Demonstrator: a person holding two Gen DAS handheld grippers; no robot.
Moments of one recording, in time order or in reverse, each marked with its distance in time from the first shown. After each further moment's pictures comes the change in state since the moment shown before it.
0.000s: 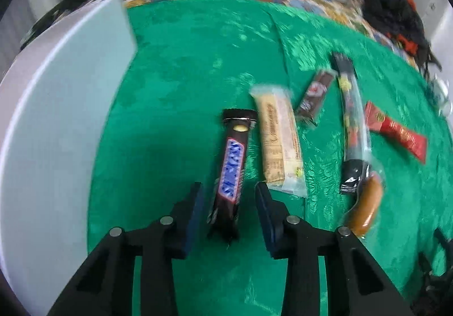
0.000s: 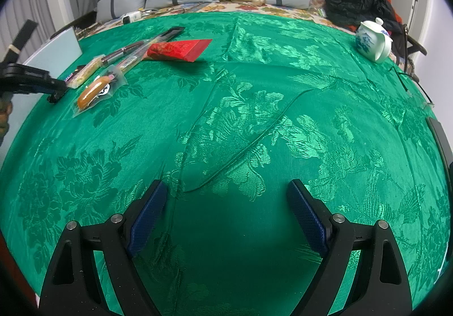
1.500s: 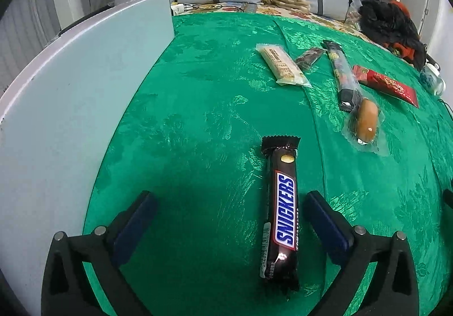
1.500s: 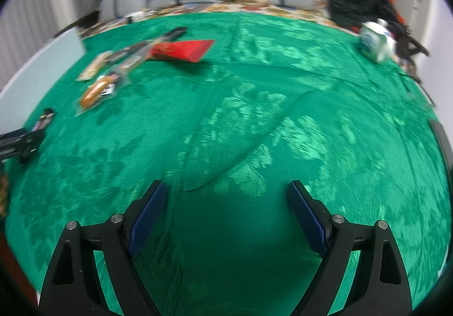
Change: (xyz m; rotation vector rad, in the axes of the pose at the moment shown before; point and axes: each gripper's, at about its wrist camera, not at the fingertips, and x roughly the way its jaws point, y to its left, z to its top) left arm -0.031 0.010 -0.120 -0.043 -0.191 0.065; right arm -0.002 -0.003 0.003 -0.024 0.000 0.065
